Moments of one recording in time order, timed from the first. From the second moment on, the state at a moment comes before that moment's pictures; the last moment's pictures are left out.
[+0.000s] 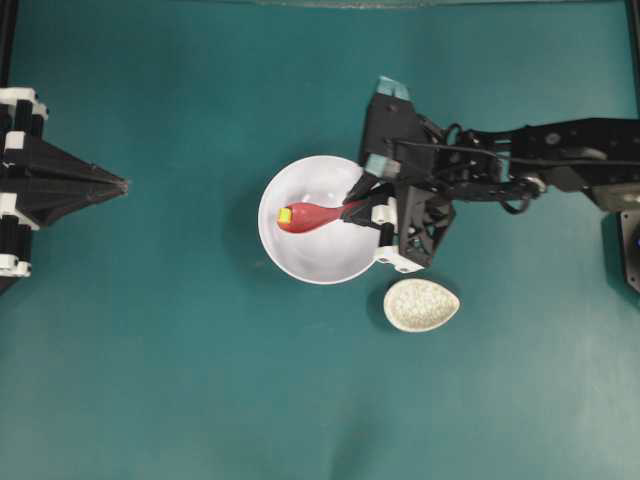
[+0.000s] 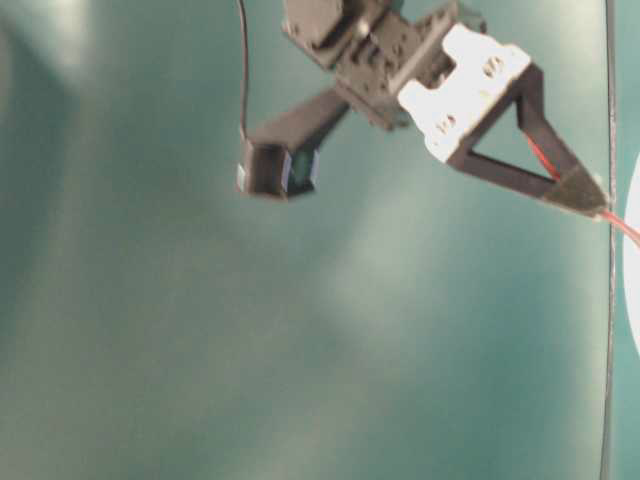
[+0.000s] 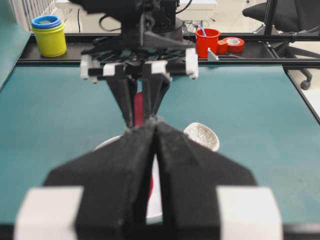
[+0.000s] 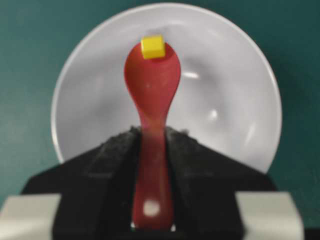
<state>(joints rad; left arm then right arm) 0.00 -0.96 1.18 0.01 -0.21 0.00 -0.08 -0.07 0.63 0.26 0.17 -0.07</state>
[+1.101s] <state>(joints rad) 0.00 -0.96 1.18 0.01 -0.20 0.00 -0.04 -0.37 0.85 0.26 -0.16 -0.08</state>
